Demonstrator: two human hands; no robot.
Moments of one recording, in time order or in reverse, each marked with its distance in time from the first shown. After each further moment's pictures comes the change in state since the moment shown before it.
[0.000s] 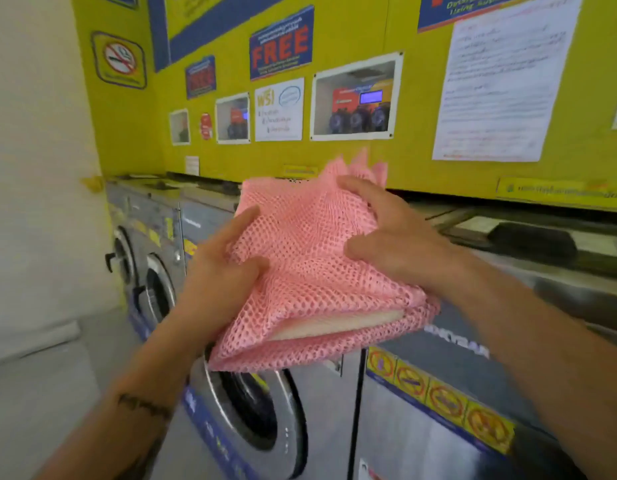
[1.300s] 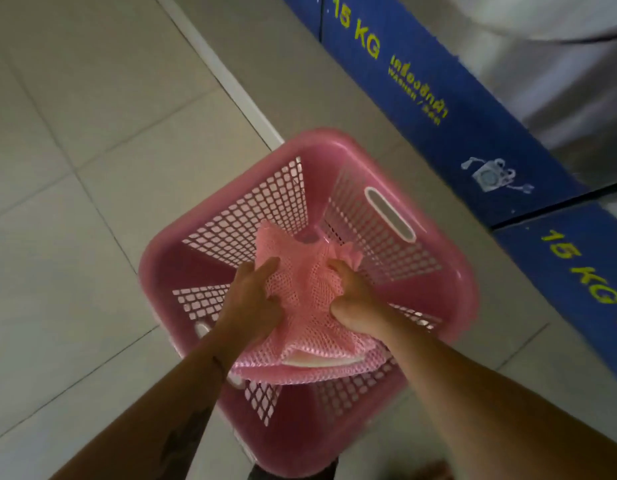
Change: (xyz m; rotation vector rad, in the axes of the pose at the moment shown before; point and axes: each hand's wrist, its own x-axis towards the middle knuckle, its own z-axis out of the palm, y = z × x) left_hand -0.482 -0.633 -0.241 0.644 -0.601 -1.043; right_hand -0.362 0.255 0.792 0.165 -0.873 1.106
